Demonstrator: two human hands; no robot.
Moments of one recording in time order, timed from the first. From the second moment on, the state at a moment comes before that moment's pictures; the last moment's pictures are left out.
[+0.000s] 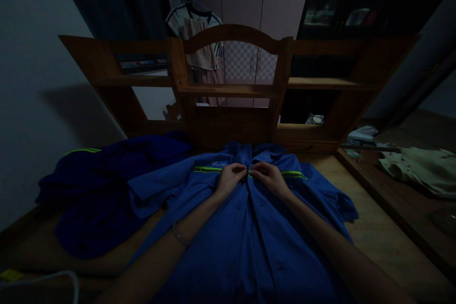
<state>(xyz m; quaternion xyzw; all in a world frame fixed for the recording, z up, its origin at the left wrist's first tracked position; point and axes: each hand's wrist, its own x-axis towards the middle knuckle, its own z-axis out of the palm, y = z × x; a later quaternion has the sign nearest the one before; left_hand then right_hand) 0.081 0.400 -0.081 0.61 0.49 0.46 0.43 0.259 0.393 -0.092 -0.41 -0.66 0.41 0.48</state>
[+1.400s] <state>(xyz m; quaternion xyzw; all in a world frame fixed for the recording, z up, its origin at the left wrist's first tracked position) 0.097 0.381 -0.072 0.59 0.50 0.47 0.41 0.269 0.390 -0.073 -0.45 -0.72 0.31 0.42</state>
